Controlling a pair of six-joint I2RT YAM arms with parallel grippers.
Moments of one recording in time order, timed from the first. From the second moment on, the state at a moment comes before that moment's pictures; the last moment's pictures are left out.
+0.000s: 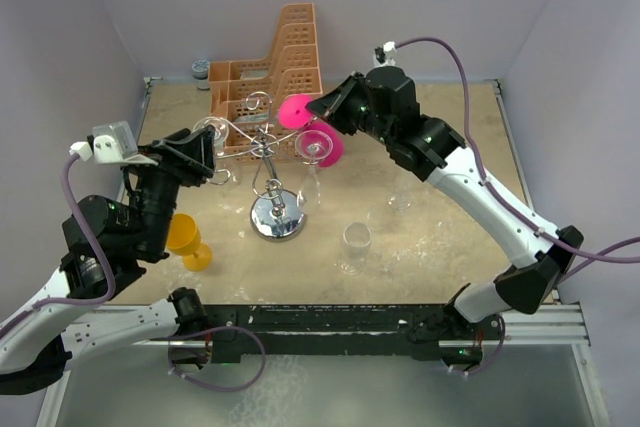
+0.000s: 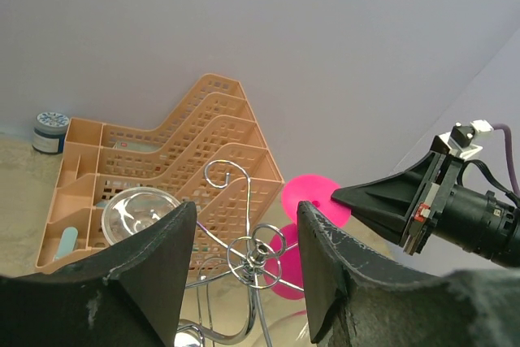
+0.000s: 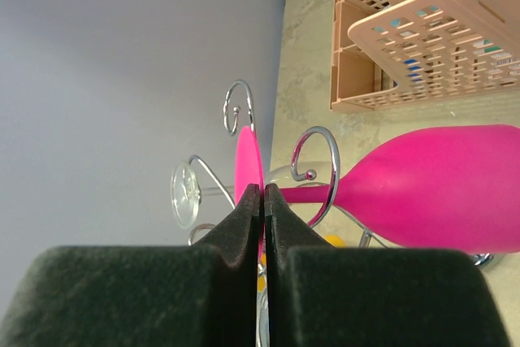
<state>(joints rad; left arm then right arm) -1.03 0.65 1.12 -0.12 -0.88 -0.18 0.73 1.49 1.66 -0.45 0.11 1.05</state>
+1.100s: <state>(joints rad) -1.03 0.66 1.12 -0.12 -0.87 -0.18 0.73 1.48 1.62 -0.45 0.28 1.05</state>
